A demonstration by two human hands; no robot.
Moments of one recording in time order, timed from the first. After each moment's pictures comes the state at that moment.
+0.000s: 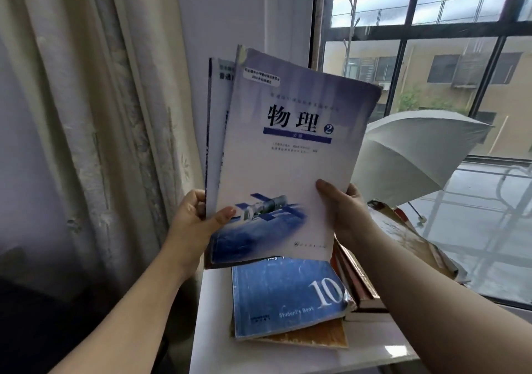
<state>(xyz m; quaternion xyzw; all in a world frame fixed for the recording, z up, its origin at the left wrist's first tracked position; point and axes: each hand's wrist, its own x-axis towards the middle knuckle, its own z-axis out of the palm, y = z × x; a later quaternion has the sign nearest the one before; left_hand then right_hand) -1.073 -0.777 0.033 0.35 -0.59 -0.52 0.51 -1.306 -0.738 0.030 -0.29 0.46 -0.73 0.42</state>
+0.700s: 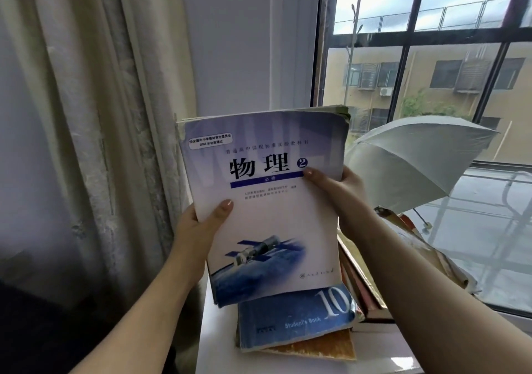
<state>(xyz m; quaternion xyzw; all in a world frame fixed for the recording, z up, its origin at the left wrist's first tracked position) -1.076 -0.774 0.038 0.36 -0.52 -0.54 0.55 -1.279 -0.733 0.073 -0.44 0.47 -0.70 0.31</state>
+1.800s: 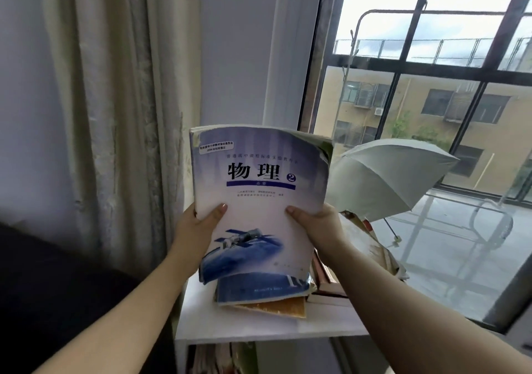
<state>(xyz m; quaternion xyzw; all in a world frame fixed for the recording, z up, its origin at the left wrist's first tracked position) -1.076 -0.712 0.041 0.41 -0.51 -0.52 0.55 -1.261 -0.659 0.059 -0.42 0.59 -0.61 0.32</state>
